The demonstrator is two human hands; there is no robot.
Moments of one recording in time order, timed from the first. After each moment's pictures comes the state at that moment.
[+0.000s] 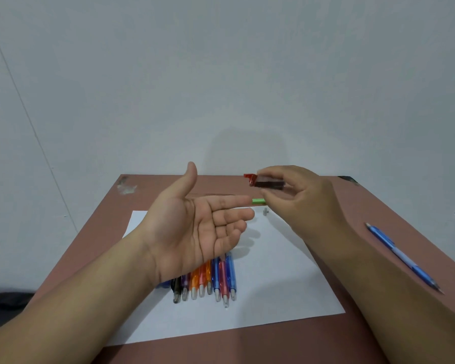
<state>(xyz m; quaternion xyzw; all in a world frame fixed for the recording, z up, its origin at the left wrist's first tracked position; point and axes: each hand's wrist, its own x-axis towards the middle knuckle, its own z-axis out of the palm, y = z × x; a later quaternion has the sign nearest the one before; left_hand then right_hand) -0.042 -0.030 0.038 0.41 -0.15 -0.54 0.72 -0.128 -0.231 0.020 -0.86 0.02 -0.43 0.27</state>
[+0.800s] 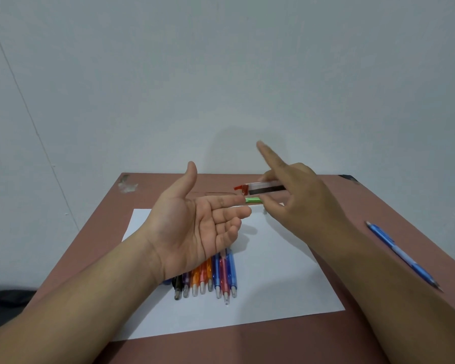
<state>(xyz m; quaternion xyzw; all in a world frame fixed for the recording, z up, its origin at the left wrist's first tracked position) -0.042 -0.033 0.032 0.40 -0.12 -0.52 0.75 -0.125 -0.244 0.016 -0.93 0.02 -0.36 0.10</state>
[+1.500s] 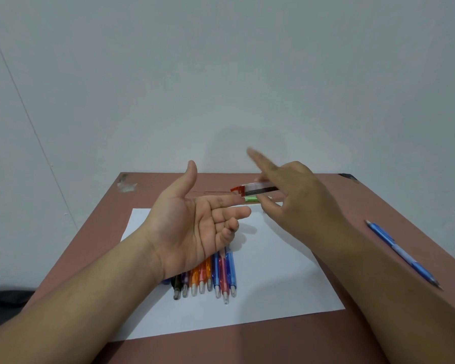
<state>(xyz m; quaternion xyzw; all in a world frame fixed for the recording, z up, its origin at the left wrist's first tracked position) -0.038 -0.035 0.029 0.41 -0.12 -0.51 0.75 -0.122 -0.239 0.016 -0.94 0.01 -0.34 0.06</state>
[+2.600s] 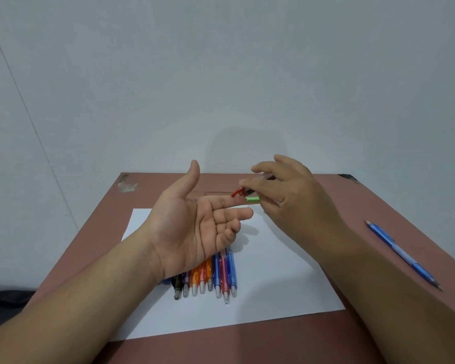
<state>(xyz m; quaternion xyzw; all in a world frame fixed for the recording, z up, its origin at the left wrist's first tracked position) -0.037 -0.034 0.028 0.41 -0.15 -0.52 0.73 -0.118 -0.242 0.009 -0.91 -0.04 -0.40 0.01</state>
